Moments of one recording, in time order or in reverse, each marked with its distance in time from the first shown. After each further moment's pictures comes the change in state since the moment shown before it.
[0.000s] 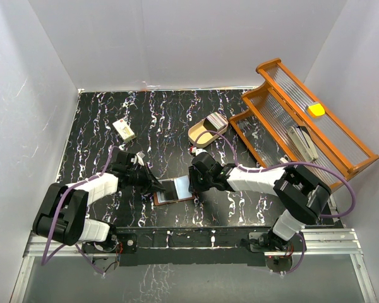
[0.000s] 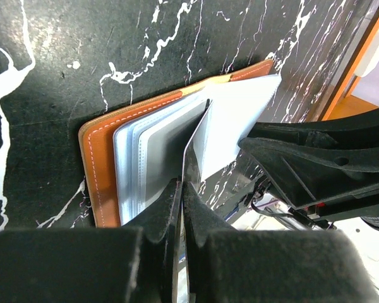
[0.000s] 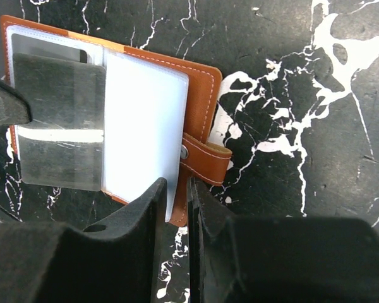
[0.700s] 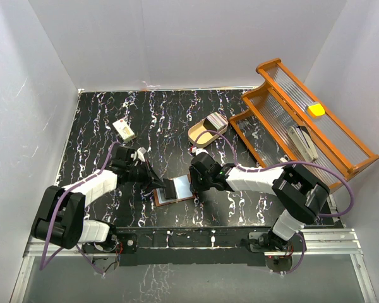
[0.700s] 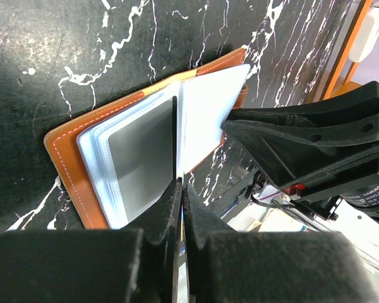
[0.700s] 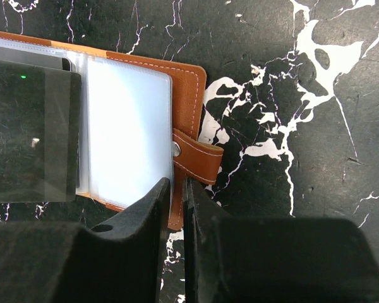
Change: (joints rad) left arm 0.000 -0.029 0.066 -0.091 0.020 0.063; right arm 0.002 0.013 0.008 -0.015 0.046 -0.009
